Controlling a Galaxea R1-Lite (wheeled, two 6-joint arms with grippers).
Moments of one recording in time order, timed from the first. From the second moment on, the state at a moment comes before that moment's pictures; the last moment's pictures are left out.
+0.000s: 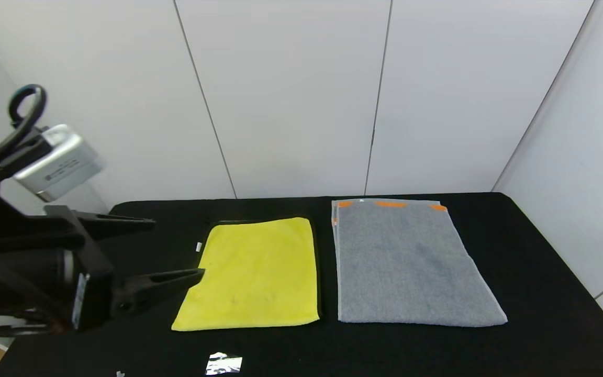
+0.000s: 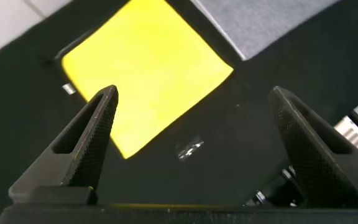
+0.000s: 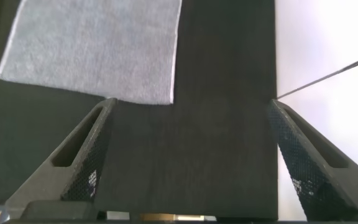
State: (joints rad) left arm -0.39 1.21 -0.97 0.24 -0.16 0.23; right arm -0.01 0.98 -0.74 0.24 0.02 -0.12
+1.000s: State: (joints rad) left arm -0.71 1.77 -1.22 0.28 -0.08 0.24; right arm -0.12 1.34 -0.75 0.23 0.20 -0.27
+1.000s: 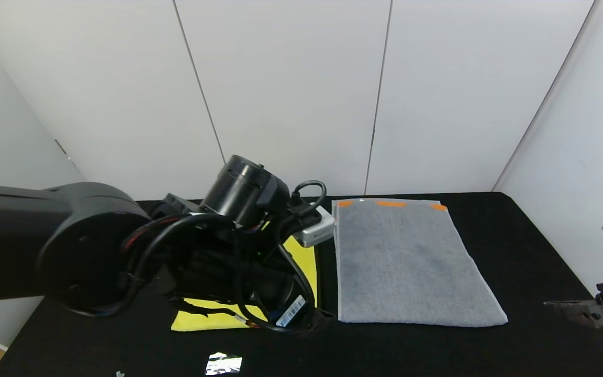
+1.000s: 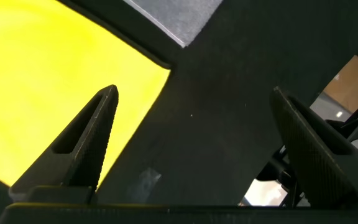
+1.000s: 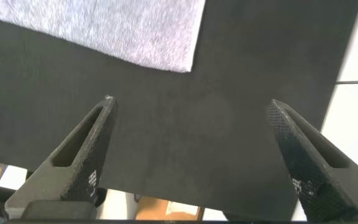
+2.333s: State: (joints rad) left arm -0.82 2.16 -1.51 0.37 0.12 0.22; right arm -0.03 1.70 -0.86 0.22 0.18 -0.26
